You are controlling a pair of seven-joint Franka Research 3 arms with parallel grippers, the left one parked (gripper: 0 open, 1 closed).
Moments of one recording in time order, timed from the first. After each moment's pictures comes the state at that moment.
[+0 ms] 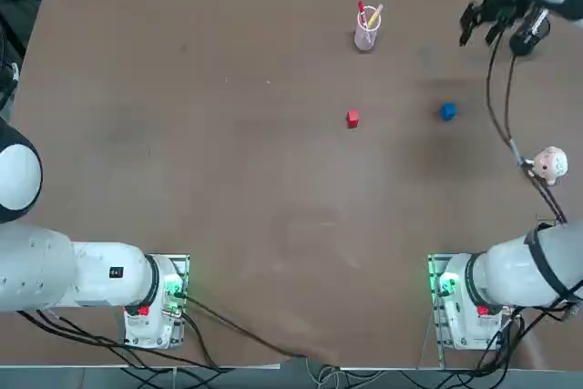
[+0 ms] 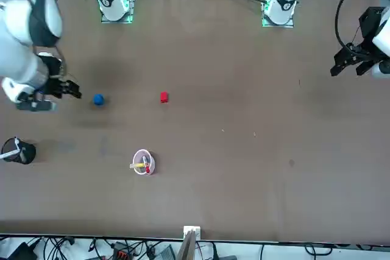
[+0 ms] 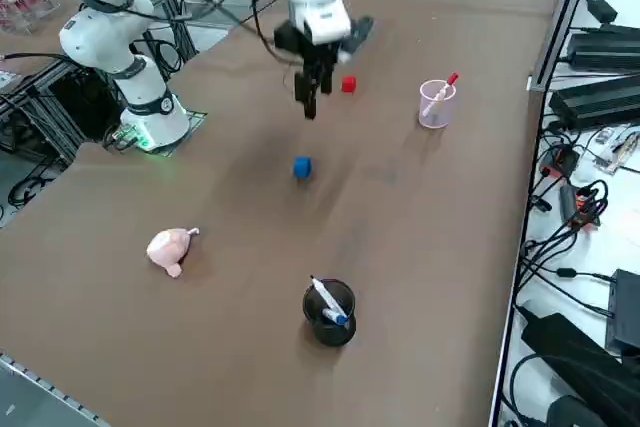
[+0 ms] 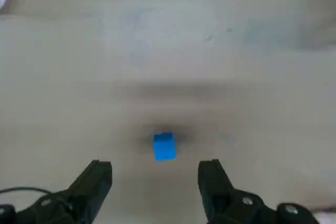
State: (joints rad) arm 0.05 0.09 -0.07 -2.09 -0.02 2.13 -0.02
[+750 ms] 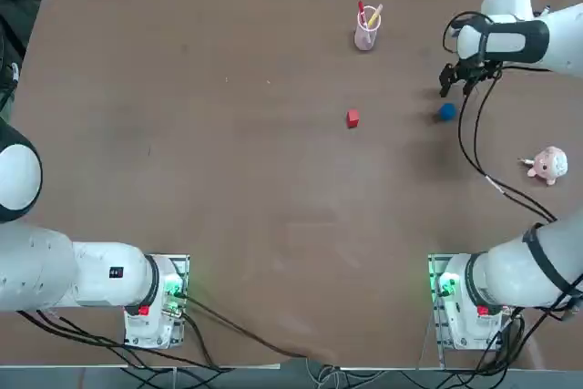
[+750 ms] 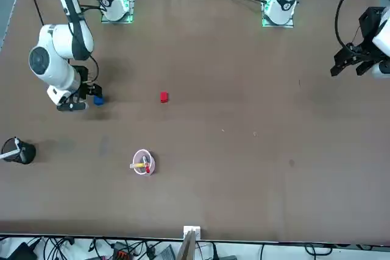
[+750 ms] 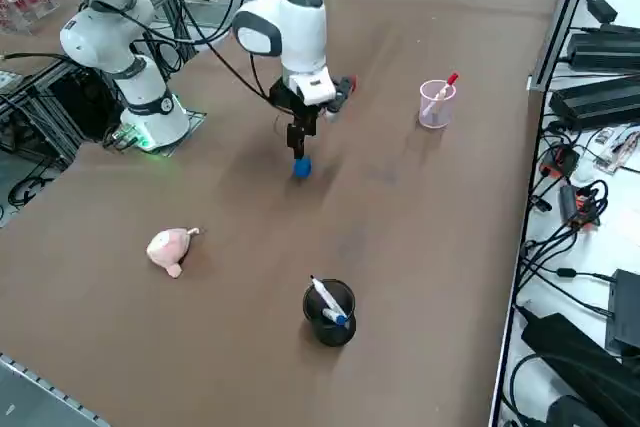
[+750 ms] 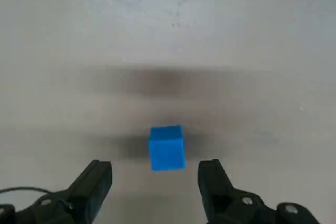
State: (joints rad) arm 0.06 0.21 -0.07 -2.29 -0.04 2.37 -0.04
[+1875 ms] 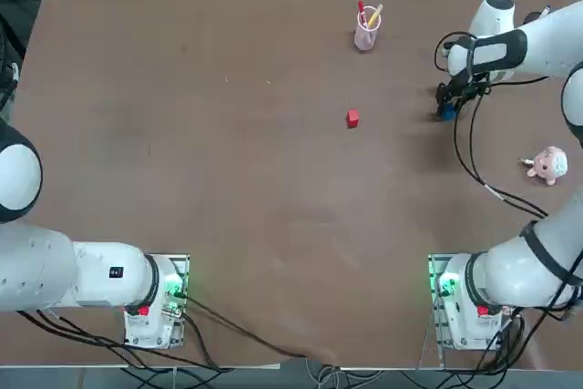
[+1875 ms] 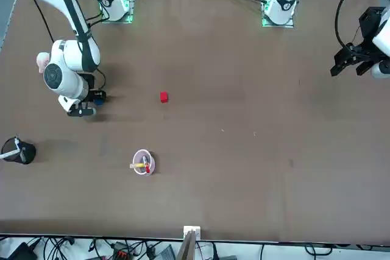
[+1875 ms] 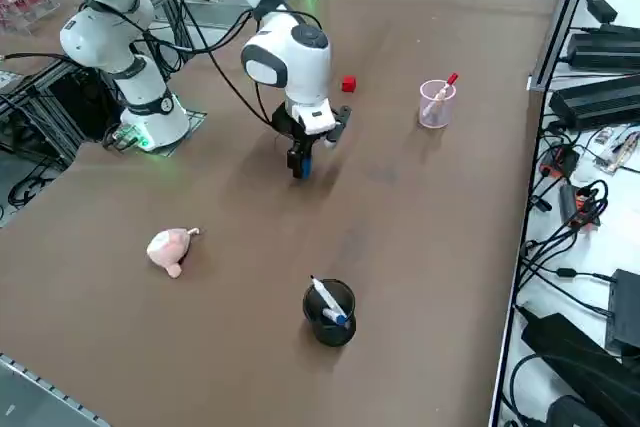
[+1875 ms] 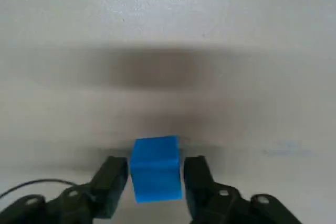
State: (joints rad) arm 0.06 0.33 -0.08 -2.29 -0.04 2.44 -0.04
